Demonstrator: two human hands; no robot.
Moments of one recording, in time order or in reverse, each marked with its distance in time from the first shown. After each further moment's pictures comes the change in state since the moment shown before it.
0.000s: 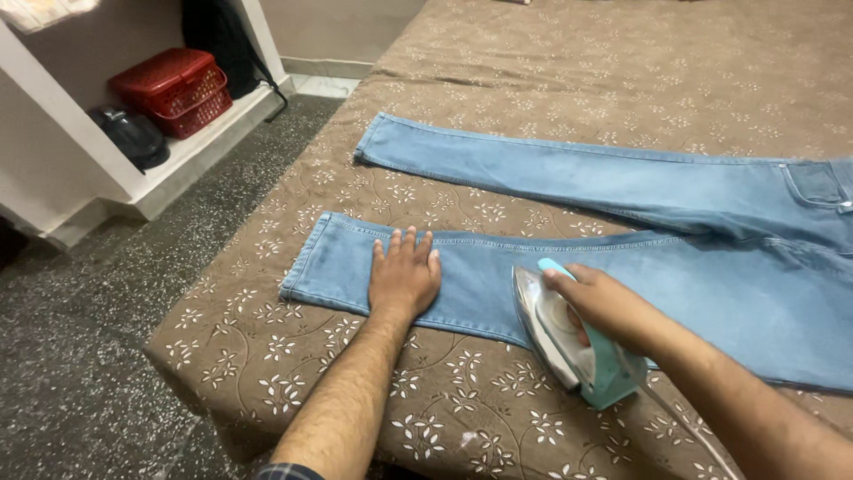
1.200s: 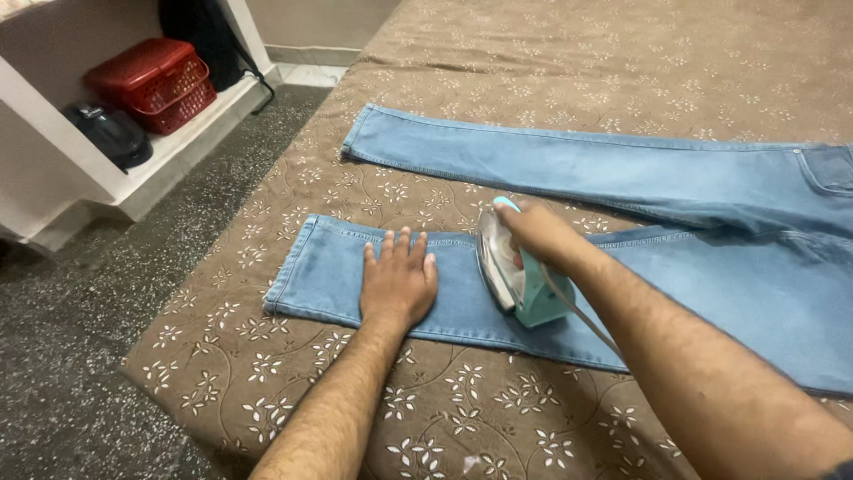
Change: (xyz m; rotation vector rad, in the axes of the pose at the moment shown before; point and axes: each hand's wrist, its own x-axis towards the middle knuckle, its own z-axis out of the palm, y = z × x) left_hand 0.007 -0.002 0.006 0.025 0.001 0.029; right_hand 0.134 -0.040 0.019 -0.053 0.100 -0.128
